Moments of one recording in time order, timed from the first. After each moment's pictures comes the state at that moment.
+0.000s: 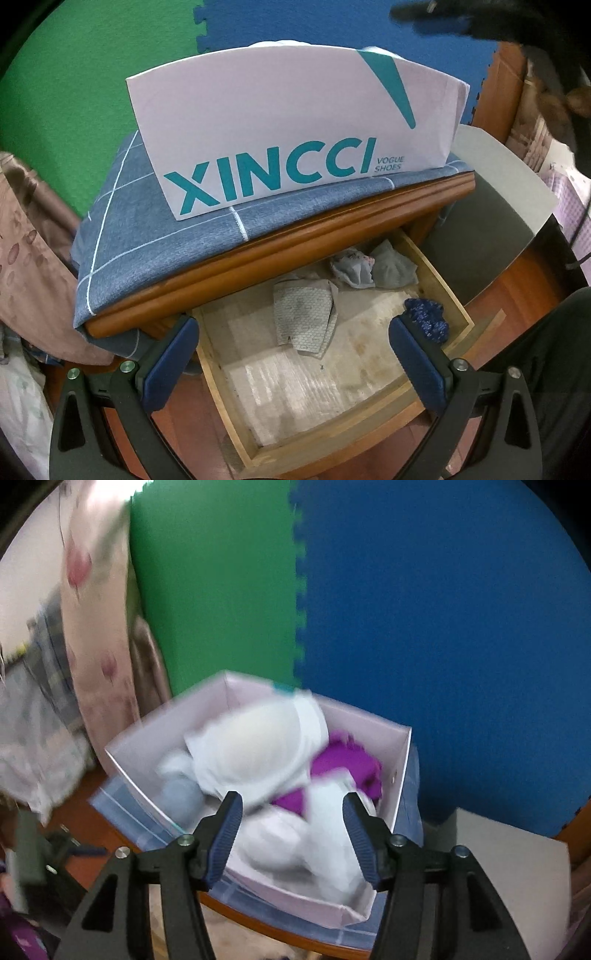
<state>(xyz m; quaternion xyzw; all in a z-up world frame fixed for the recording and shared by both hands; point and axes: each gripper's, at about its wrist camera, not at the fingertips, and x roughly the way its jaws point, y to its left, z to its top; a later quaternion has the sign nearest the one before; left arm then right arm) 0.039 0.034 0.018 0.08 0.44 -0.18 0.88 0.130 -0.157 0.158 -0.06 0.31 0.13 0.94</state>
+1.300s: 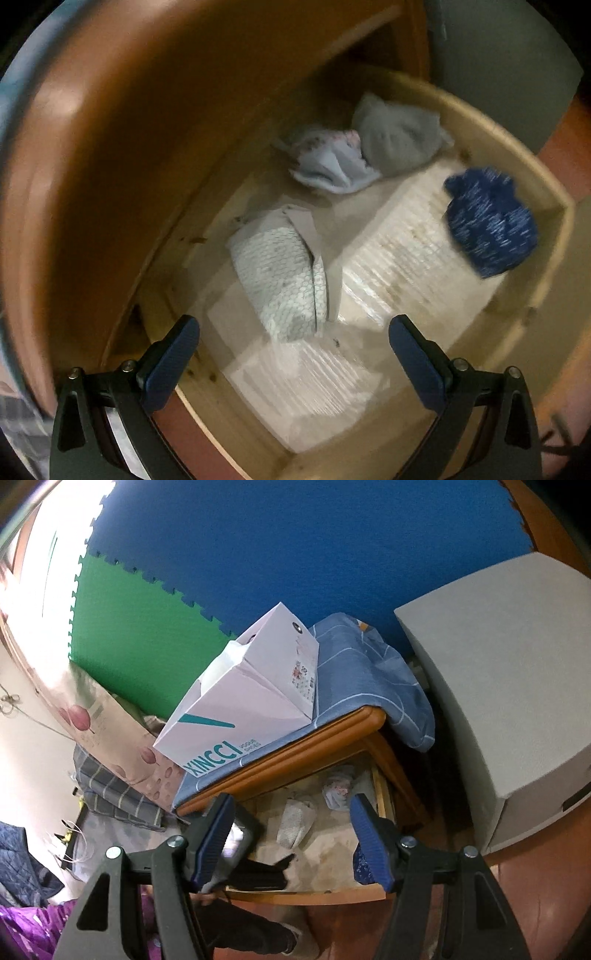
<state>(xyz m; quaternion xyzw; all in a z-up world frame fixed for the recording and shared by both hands) 0.072 -0.090 -0.122 0.37 0.53 -0.14 0.75 -0.046 -0.298 0.031 0.33 0.34 0.12 0.87</state>
